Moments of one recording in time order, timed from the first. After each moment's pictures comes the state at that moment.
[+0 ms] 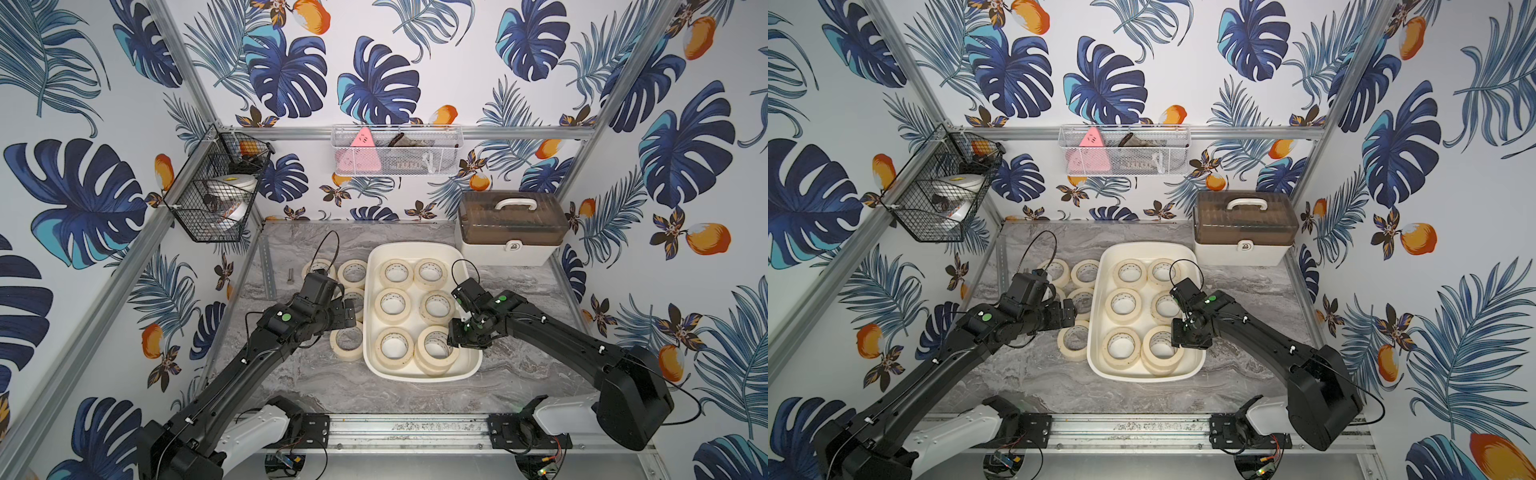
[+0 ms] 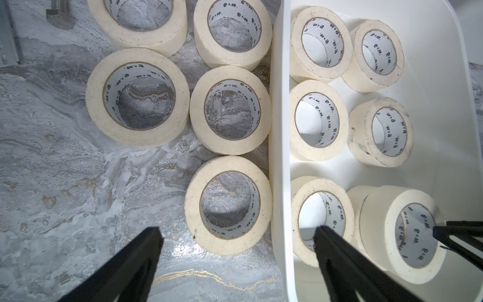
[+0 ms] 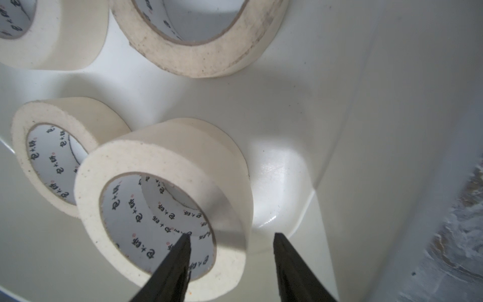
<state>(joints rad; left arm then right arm) -0.40 1.02 0.92 -0.85 -0.08 -0.55 0.62 1.37 0.94 -0.92 -0.09 0.62</state>
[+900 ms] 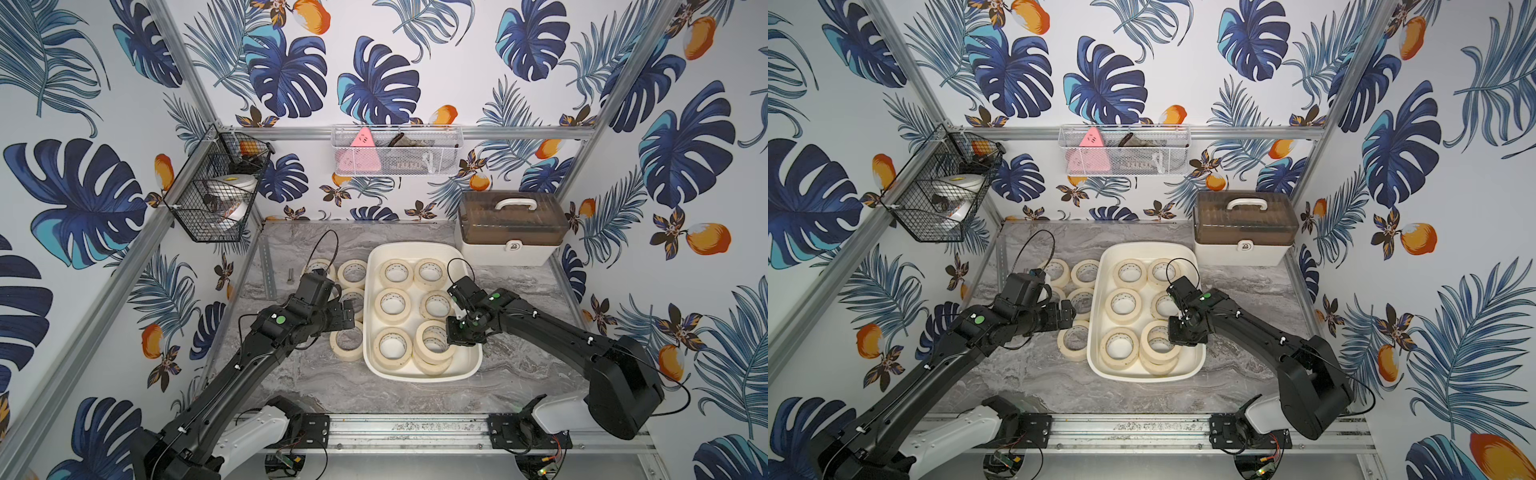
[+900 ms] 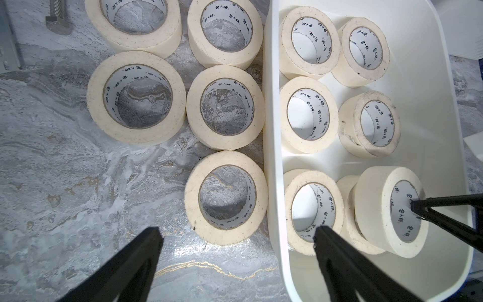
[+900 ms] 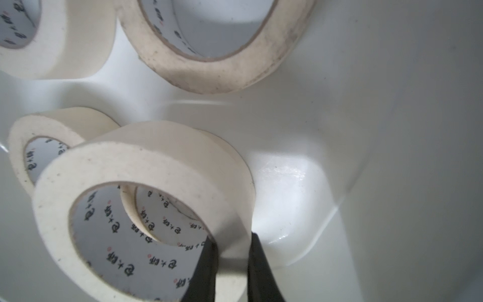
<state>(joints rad) -0.40 0.99 0.95 -0.90 -0.06 -0.52 0.63 1.43 0.97 -0.88 -0.11 0.61</state>
